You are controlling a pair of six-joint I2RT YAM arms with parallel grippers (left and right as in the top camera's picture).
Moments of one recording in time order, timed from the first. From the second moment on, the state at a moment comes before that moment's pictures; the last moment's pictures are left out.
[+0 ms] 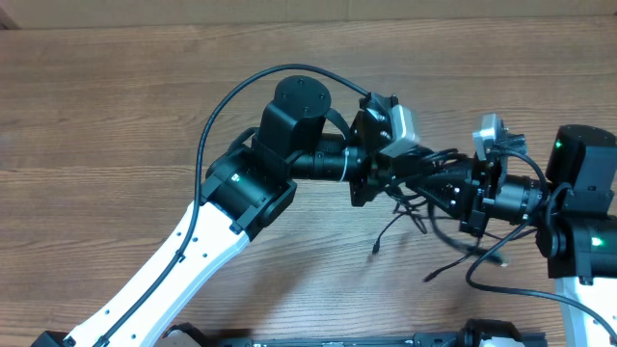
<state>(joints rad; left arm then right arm) -0.69 1.41 1.40 -0.26 0.84 0.07 -0.08 0.99 1.09 -0.81 -1.29 -0.24</state>
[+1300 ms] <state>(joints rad) -0.66 1.41 1.40 -0.32 0.63 -0.20 -0.08 0.99 1.09 -0.68 -1.16 0.04</state>
